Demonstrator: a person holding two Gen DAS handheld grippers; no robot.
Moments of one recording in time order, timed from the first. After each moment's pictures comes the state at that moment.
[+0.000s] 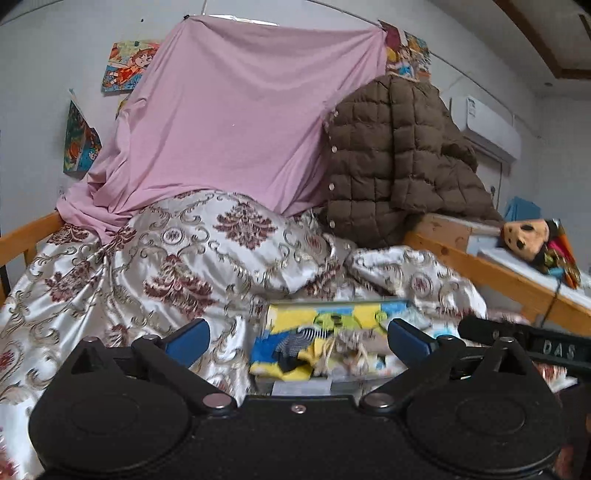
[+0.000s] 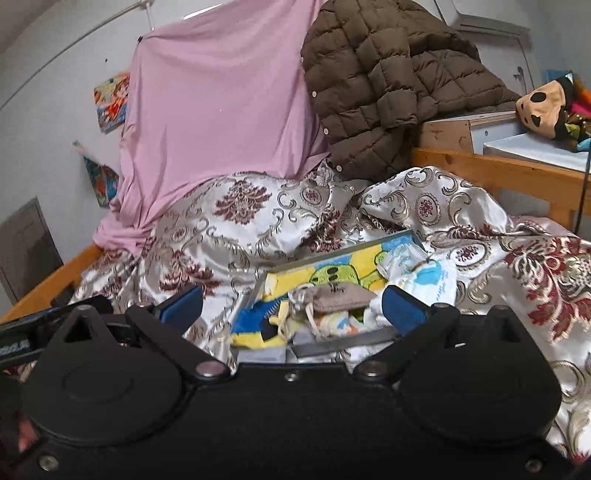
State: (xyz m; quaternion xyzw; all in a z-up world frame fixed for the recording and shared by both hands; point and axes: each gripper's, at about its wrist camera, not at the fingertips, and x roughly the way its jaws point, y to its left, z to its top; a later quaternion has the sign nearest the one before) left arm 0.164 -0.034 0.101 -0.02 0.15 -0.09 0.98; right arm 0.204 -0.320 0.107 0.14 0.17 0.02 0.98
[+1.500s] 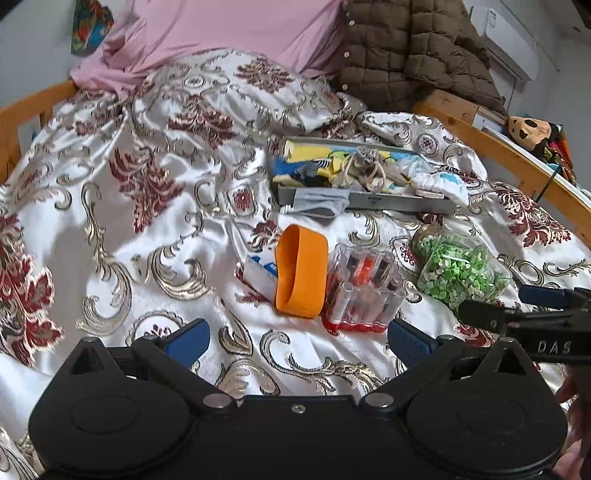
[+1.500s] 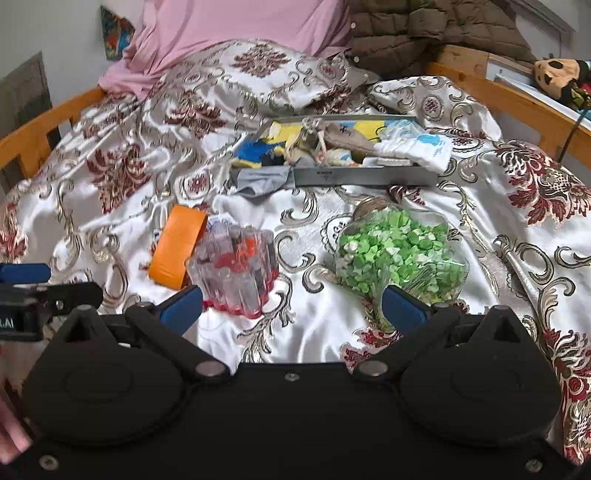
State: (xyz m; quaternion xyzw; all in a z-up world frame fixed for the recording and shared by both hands) left arm 0.085 0.015 0.002 -0.05 0.35 -0.09 0.93; right arm 0.092 -0.242 0.027 0.01 0.35 0.02 0.94
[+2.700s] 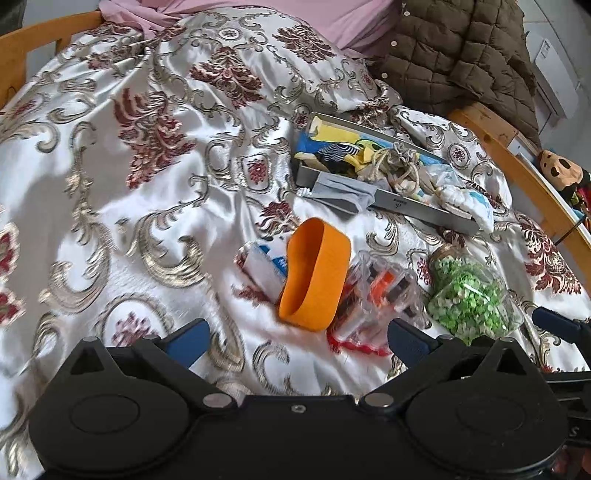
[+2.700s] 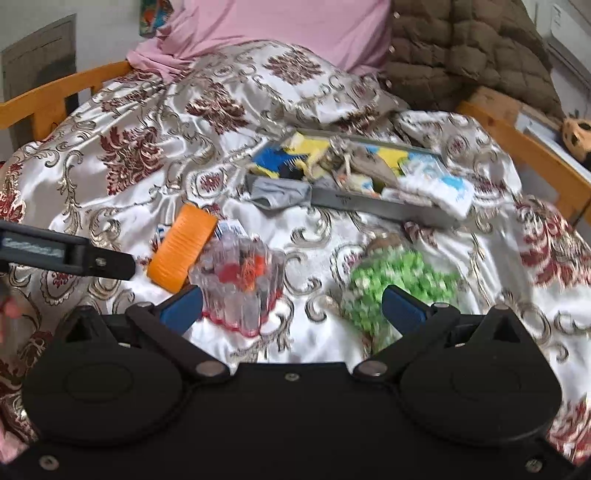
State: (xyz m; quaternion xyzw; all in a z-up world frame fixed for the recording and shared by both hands) left arm 0.141 0.028 -0.020 -0.14 0.40 -0.08 0.90; right arm 0.124 -0.230 0.031 -0.08 0.32 0.07 0.94
